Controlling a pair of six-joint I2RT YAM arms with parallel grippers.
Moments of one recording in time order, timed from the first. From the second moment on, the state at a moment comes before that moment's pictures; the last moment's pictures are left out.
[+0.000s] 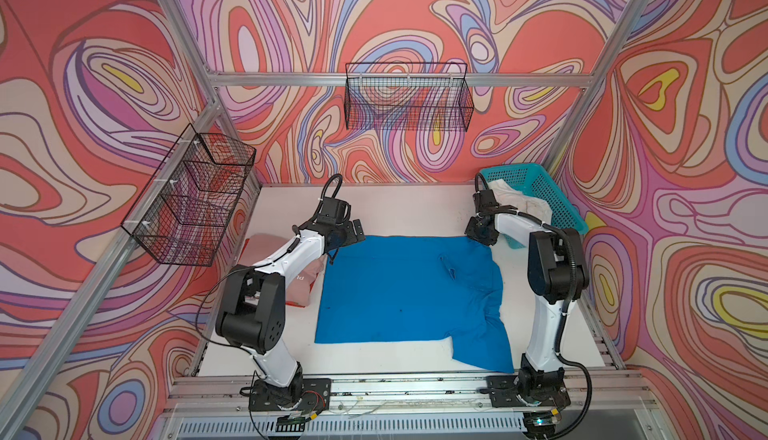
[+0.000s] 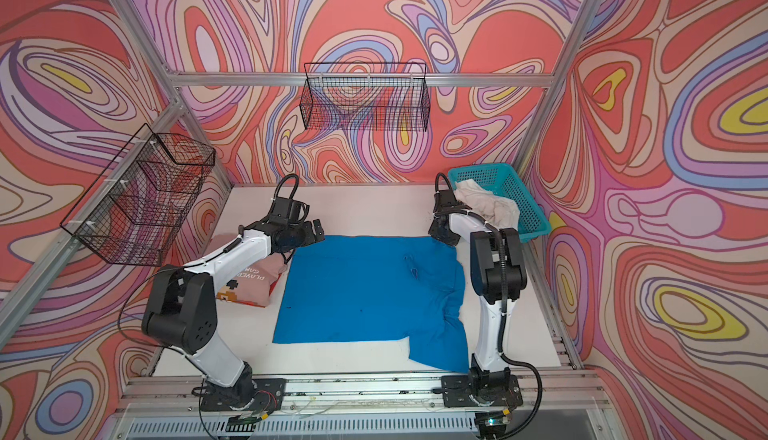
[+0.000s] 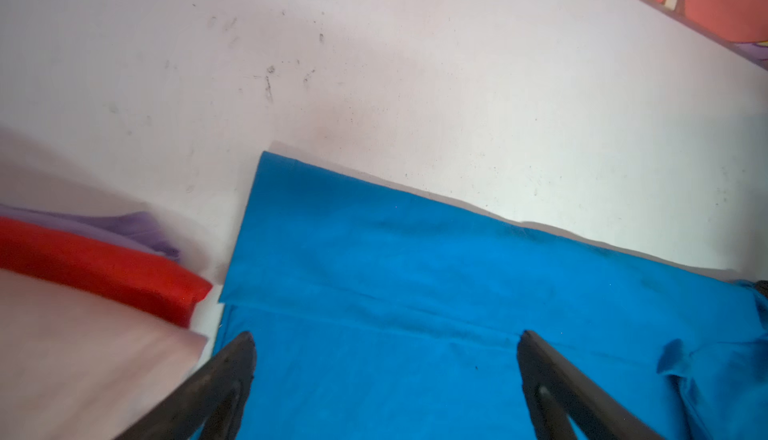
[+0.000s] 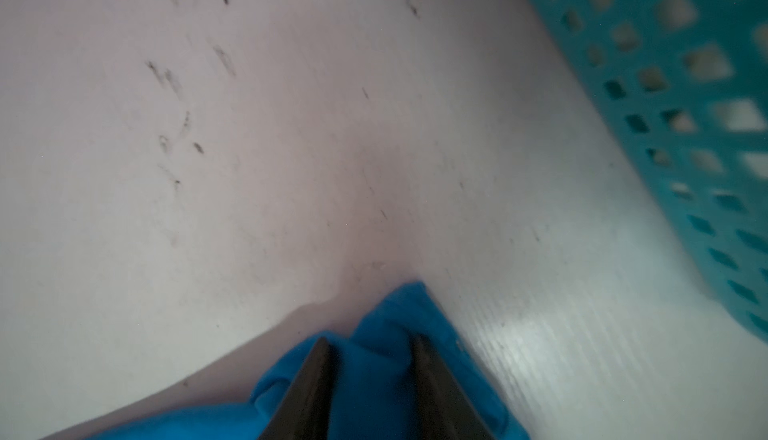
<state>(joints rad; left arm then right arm) -0.28 1.73 1.20 -0.41 -0.03 -0.56 0.11 2.07 1.47 -0.58 0.13 0.56</state>
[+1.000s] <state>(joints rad) -0.28 1.96 1.28 -0.44 -0.17 -0.69 0.10 1.92 1.36 -0.58 0.27 0.63</state>
